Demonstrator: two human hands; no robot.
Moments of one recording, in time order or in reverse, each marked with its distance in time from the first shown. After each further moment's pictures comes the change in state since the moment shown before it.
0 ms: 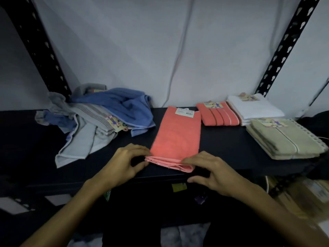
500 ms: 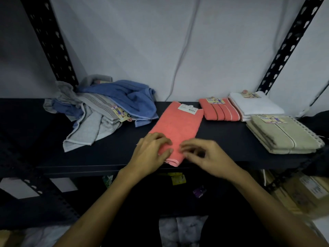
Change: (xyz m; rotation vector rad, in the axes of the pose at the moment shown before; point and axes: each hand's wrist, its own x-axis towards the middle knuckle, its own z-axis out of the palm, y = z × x) left_hand 0.019 0.049 0.045 0.118 0.041 -0.170; right_hand 0.019 -0.022 0.001 0.267 0.126 0.128
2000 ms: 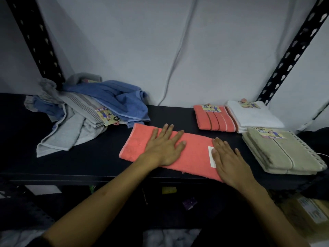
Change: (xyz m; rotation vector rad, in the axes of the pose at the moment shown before) left_hand 0.101 0.044 0.050 0.264 -0.363 -0.160; right_hand -0.011 0.101 -0.061 -0.678 -0.054 0.460
